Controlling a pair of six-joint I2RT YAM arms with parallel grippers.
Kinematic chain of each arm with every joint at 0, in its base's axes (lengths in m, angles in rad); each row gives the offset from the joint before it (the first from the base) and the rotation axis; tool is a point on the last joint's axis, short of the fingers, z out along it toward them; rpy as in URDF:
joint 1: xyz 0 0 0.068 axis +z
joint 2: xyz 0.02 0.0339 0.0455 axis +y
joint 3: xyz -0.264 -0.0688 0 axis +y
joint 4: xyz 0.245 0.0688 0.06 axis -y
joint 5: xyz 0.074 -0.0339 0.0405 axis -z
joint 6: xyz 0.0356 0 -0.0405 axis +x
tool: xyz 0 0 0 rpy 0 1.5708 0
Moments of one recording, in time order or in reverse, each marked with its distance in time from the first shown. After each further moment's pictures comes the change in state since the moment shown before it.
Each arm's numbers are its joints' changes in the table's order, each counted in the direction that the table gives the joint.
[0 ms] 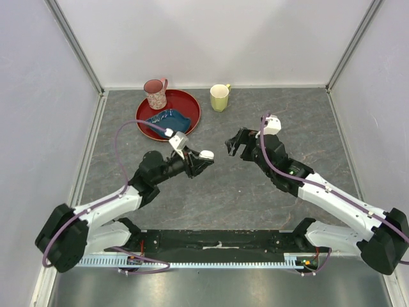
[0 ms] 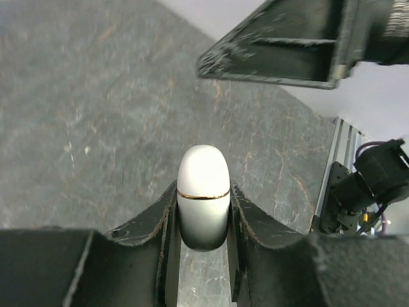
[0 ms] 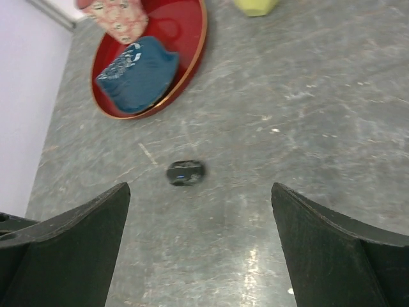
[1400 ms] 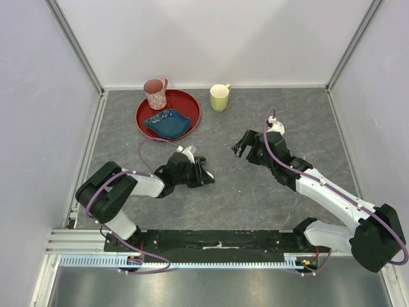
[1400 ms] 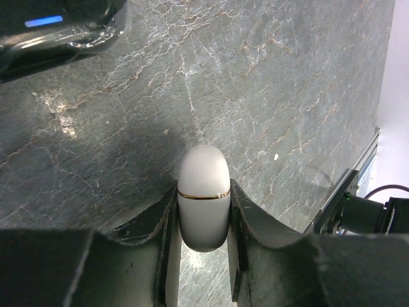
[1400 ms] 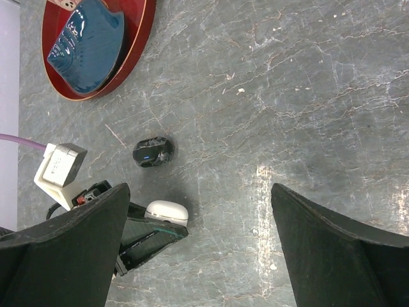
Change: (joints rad) left arm -0.006 0.555 -0.077 -0.197 -0.101 -0.528; right arm -0.185 0.056 0.070 -0.063 -0.170 0.113
